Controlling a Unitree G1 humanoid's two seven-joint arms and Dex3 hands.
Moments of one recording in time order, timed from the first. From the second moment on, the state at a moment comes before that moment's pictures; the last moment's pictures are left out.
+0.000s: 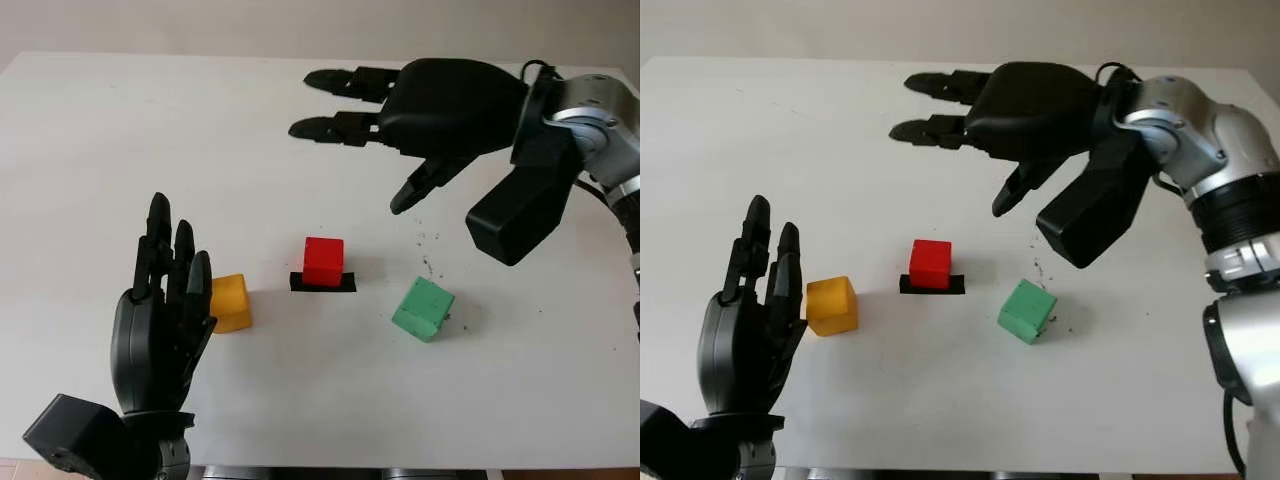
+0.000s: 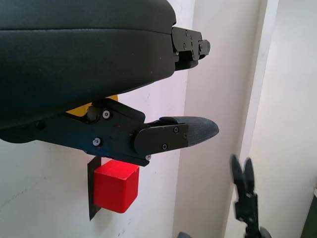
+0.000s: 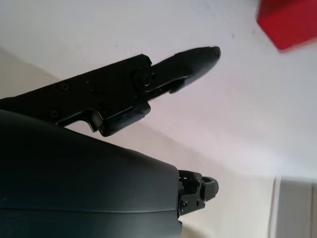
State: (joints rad) left arm 0.31 -0.03 0.02 -0.43 -0.16 -0.13 -0.01; right arm -1.05 -0.76 0.31 0.61 -0.54 -0.85 0.36
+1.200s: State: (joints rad) left arm 0.27 0.05 0.12 -0.42 -0.15 -0.09 -0.07; right arm -0.26 -0.18 -0.09 -0.11 0.24 0.11 0.15
